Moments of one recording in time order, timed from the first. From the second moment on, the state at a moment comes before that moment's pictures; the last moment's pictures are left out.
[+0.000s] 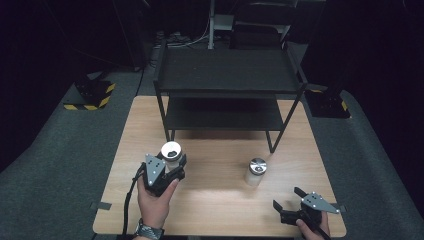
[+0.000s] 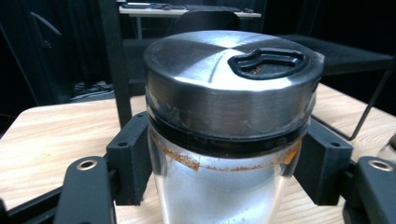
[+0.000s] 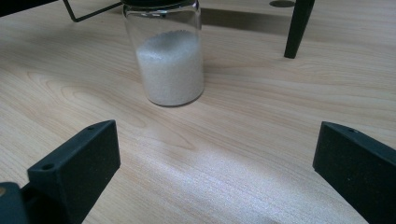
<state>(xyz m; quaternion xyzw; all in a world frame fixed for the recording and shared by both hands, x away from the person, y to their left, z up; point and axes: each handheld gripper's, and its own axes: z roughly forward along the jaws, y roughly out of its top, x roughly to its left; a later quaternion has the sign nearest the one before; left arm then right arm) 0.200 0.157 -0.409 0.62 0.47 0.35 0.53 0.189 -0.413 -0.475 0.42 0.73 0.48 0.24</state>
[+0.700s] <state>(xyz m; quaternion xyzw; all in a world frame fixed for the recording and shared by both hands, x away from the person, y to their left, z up) 0.206 0.141 -0.347 0.60 0.42 0.39 0.55 0.189 -0.414 -0.476 0.43 0.73 0.48 0.24</state>
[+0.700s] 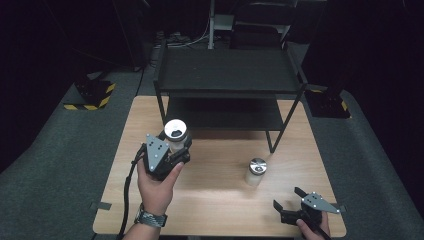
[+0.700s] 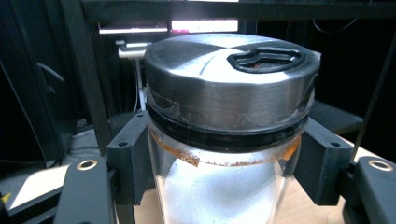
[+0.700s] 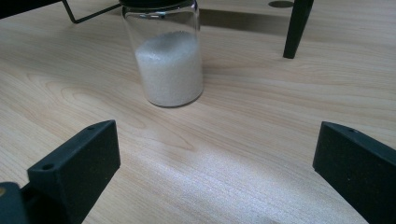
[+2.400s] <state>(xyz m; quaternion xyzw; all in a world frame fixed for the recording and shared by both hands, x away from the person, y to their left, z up) 0.266 0.117 -0.252 0.56 0.40 0.44 0.58 0.187 -0.418 -0.478 0.43 0.72 0.49 0.24</state>
